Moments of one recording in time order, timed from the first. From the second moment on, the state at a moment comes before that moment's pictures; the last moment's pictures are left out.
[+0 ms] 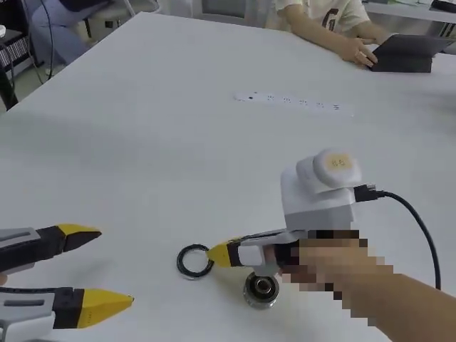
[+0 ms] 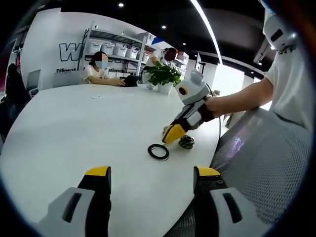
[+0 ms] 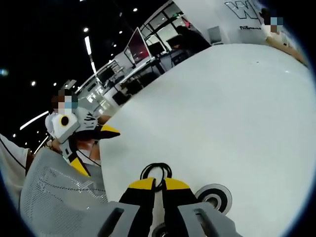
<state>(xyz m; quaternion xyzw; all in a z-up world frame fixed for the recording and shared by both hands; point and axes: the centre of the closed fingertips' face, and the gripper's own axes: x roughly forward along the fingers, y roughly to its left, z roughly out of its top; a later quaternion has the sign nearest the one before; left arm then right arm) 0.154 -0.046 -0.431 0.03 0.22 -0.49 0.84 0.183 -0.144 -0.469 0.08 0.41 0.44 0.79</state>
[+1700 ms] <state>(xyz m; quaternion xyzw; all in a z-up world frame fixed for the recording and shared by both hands) 0.145 -0.048 -0.409 0.05 0.21 -0.51 0.83 0.134 -0.244 -0.422 -0.05 0.34 0.45 0.82</state>
